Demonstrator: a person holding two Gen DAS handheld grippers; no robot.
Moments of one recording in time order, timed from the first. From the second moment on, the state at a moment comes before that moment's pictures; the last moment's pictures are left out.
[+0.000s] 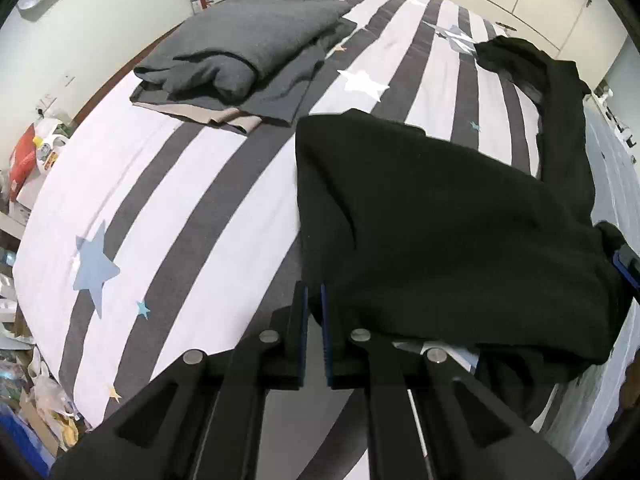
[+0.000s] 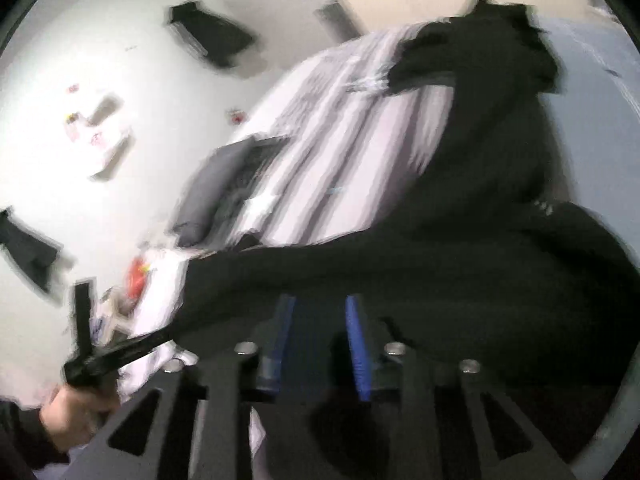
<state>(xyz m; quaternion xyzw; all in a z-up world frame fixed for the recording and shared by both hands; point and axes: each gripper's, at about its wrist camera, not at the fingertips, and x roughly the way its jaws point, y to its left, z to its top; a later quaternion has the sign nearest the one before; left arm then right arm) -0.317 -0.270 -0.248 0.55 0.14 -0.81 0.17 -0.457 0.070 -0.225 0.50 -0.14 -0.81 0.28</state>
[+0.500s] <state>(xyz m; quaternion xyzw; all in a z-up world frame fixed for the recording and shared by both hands) -0.489 -0.160 -0.210 0.48 0.12 -0.87 -0.01 -0.522 0.204 -0.271 0.52 -0.11 -0.84 0.09</state>
